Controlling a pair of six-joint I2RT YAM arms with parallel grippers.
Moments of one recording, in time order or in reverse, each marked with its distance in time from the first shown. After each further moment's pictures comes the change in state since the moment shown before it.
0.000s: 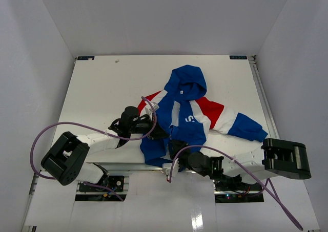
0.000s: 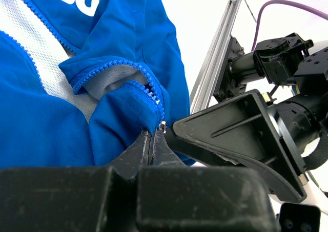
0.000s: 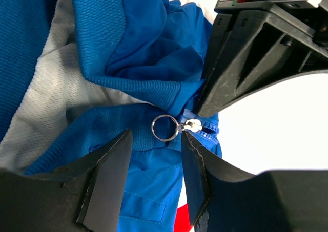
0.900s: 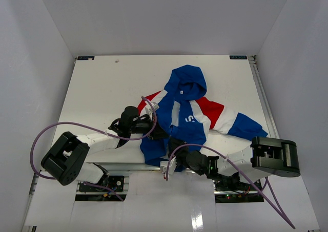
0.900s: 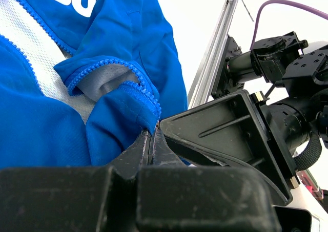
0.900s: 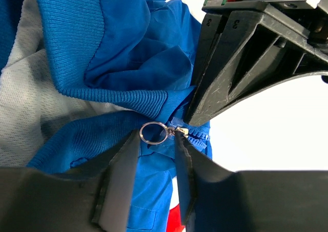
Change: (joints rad) left arm 0.000 0.000 0.000 0.008 0.012 -0.004; right arm -0.024 0.117 0.012 0.159 0.030 -0.048
